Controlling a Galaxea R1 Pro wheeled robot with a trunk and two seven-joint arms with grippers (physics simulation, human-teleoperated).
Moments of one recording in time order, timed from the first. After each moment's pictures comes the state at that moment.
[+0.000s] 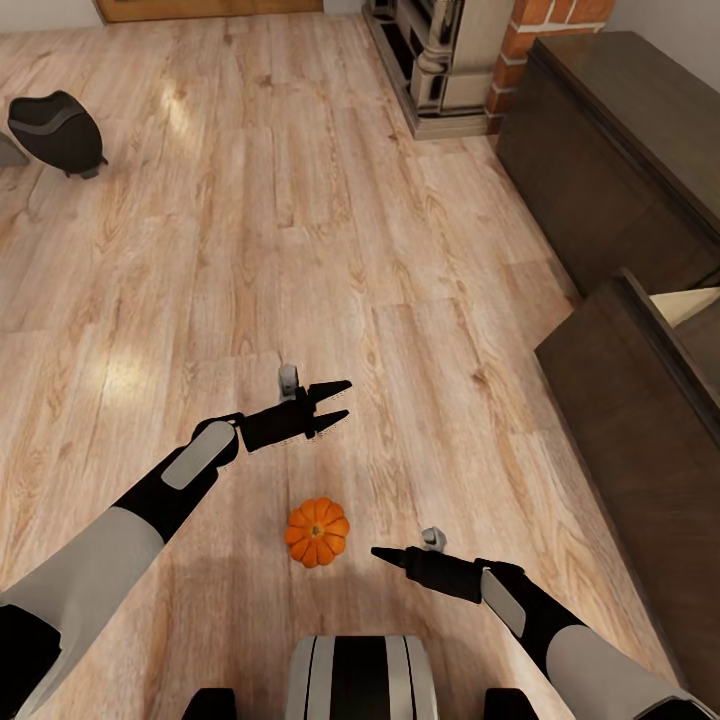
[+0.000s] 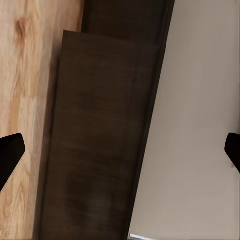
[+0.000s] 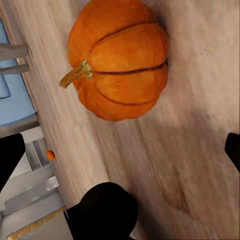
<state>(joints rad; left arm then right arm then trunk) -0.96 0.18 -0.54 -0.91 1.52 0.75 -0.48 -0.68 -0.06 0.39 -0.40 -0.72 0.39 0.86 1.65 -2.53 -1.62</state>
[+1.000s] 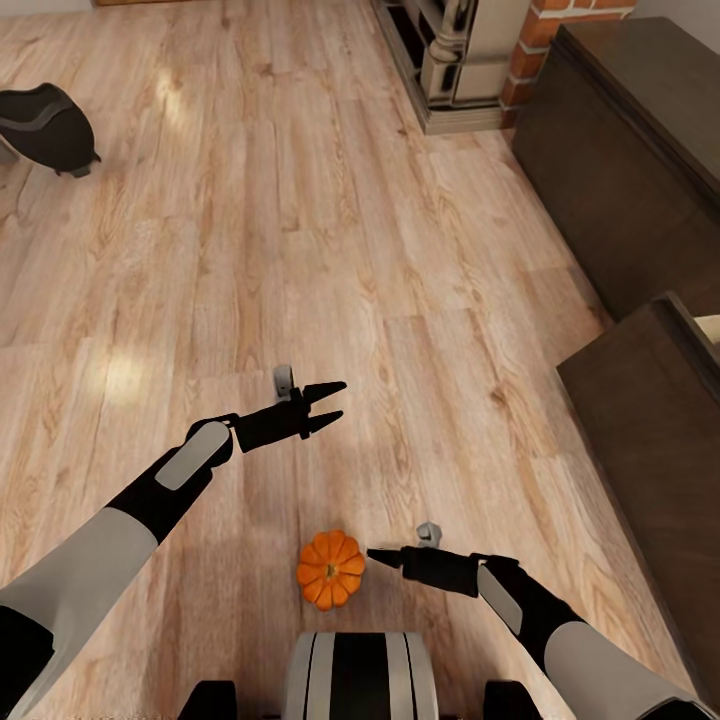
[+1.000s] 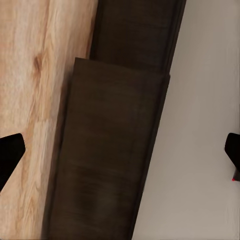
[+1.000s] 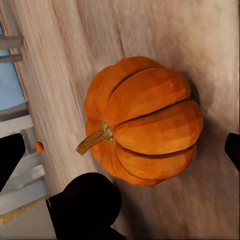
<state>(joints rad) -0.96 0.20 -0.54 -0.91 1.53 0.75 -0.48 -0.68 -0.06 0.39 -0.46 -0.63 0.37 0.85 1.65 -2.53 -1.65</state>
